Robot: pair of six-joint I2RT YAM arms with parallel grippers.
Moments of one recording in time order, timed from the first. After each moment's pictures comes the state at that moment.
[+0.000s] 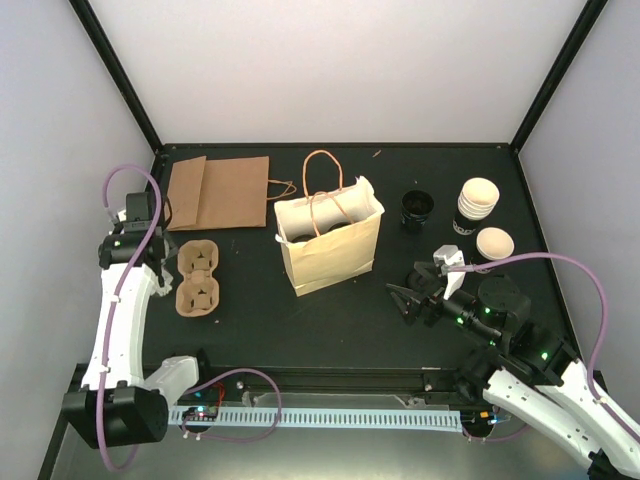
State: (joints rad) left arm 0.13 1.03 1.09 -1.06 -0.44 -0.46; right arm 0.81 0.37 0.66 -0.55 -0.06 0.32
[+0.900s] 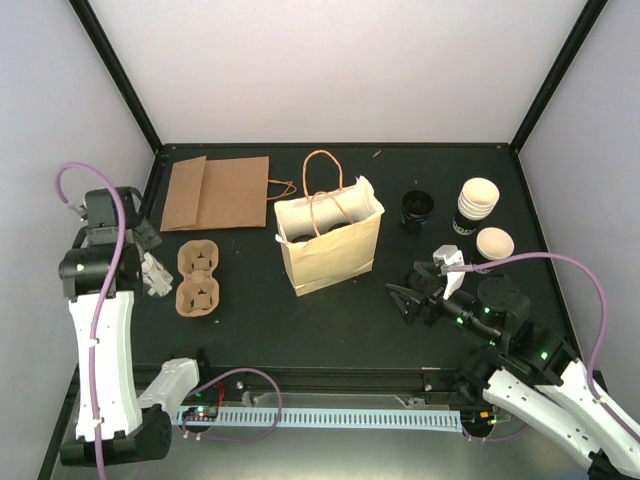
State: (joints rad) left arm 0.14 0.94 1.36 -1.21 -0.37 -0.48; right arm 0.81 0.37 0.66 -0.55 -0.06 0.32
